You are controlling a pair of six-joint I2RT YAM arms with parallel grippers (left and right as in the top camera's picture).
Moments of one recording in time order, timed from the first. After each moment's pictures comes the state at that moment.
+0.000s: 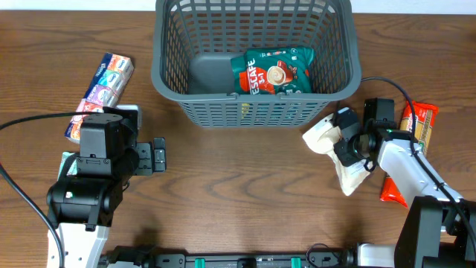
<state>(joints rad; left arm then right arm) -0.10 0.94 0.96 -0.95 -0.01 -0.08 -0.09 1.54 0.80 -0.53 -0.10 -0.47</state>
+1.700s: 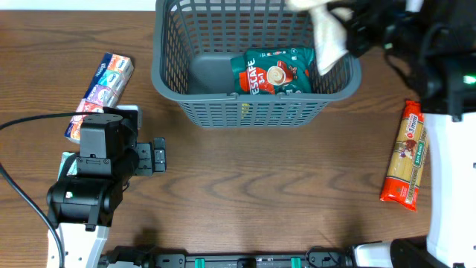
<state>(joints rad) -0.10 0.94 0.96 -0.95 -0.01 -0.08 0.14 1.57 2.03 -0.92 -0.42 -0.32</state>
